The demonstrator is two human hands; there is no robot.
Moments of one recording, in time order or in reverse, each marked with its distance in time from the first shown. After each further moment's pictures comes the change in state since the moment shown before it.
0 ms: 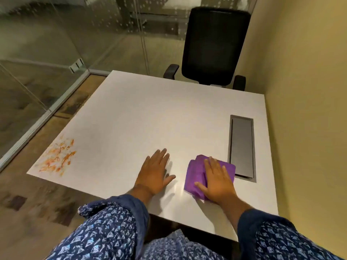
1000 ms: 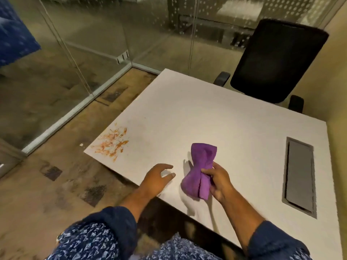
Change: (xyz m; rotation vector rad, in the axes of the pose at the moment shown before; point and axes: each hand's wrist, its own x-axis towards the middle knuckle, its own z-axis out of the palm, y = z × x) left_hand -0.085 -0.207 -0.004 -0.959 0.138 -0.402; right_hand 0.071 -0.247 -0.004 1.761 -0.132 0.381
